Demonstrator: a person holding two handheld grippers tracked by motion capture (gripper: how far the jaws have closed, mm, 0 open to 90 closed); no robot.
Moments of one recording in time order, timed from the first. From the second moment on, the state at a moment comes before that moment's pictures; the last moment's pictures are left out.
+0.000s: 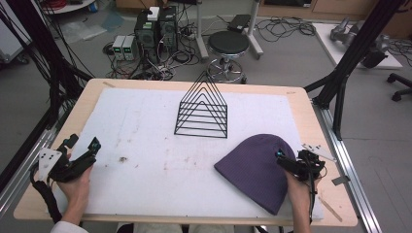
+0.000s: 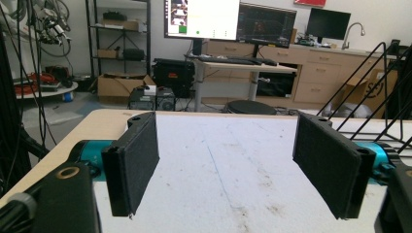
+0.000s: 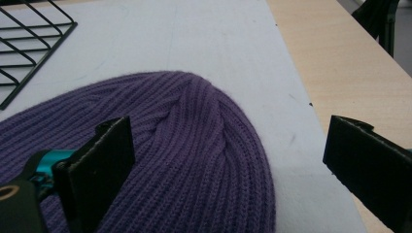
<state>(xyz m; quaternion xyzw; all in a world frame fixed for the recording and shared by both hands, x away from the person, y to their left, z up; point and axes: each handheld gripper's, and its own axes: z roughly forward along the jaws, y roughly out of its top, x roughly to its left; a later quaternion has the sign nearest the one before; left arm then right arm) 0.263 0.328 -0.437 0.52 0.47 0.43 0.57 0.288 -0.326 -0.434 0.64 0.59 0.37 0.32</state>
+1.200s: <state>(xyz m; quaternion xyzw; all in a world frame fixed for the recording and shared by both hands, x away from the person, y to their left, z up) 0.264 0.328 -0.438 0.52 0.47 0.43 0.57 0.302 -0.324 -0.447 0.67 0.63 0.31 0.25</state>
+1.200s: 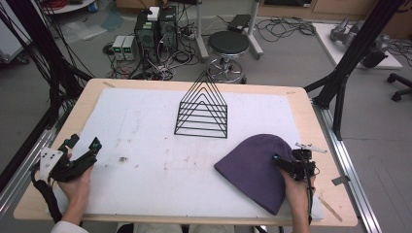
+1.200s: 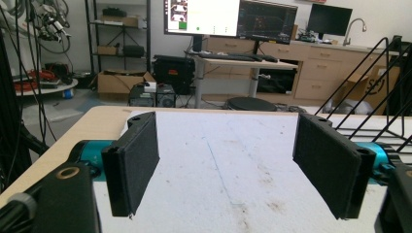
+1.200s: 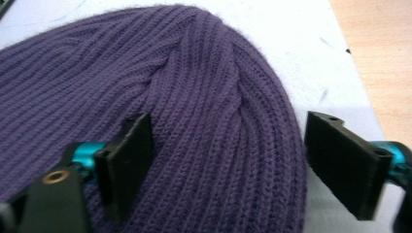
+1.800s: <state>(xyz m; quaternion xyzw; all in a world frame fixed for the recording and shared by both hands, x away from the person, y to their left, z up) 0.264 0.322 -0.438 0.53 0.46 0.42 0.57 0.299 -0.317 -0.437 0.65 0.64 0.33 0.25</state>
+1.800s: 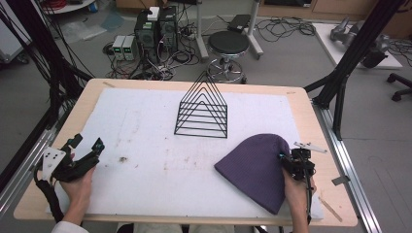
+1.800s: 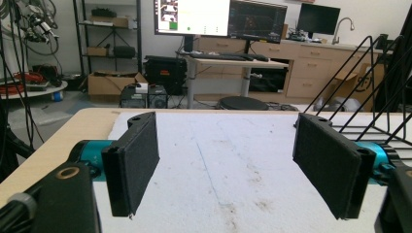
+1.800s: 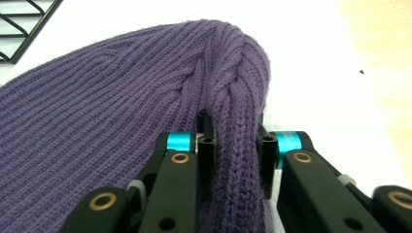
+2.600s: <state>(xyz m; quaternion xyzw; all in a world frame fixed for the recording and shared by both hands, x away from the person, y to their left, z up) 0.263 0.320 -0.438 0.54 0.45 0.42 0.58 0.271 -0.262 -0.395 0.51 0.60 0.38 0.49</state>
